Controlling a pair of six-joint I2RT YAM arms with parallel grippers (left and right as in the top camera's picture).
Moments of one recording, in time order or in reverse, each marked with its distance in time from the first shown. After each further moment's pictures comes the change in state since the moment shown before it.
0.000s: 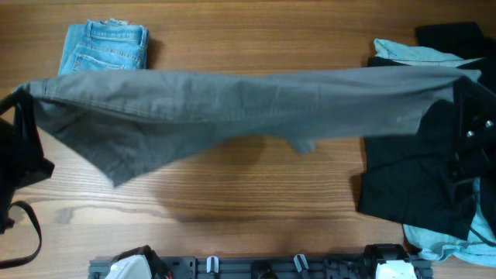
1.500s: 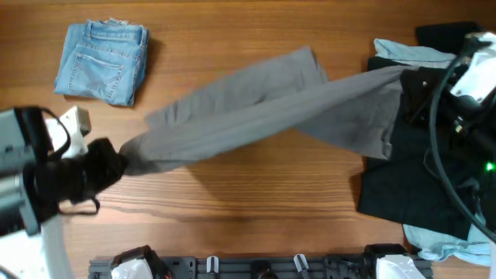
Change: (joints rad) left arm -0.003 -0.188 -1.007 -0.031 0.090 0.094; right arm 0.006 0.208 -0.064 -0.206 0.039 0.022
